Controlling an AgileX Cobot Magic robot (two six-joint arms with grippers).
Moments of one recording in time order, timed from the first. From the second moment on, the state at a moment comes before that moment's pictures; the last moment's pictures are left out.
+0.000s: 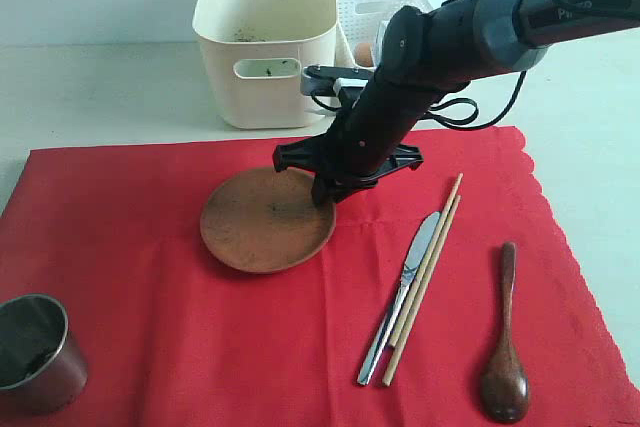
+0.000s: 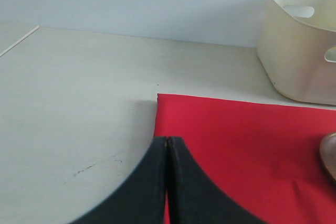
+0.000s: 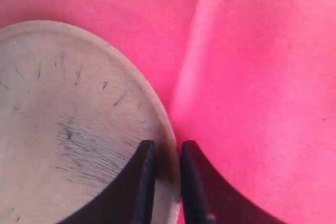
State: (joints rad) left arm 0.04 0.01 0.00 0.02 0.32 -0.09; right arm 0.53 2.15 -1.37 0.44 0.63 -0.06
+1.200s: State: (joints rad) left arm 0.04 0.01 0.00 0.02 0.32 -0.09; right arm 0.53 1.83 -1.37 0.59 0.69 -0.12
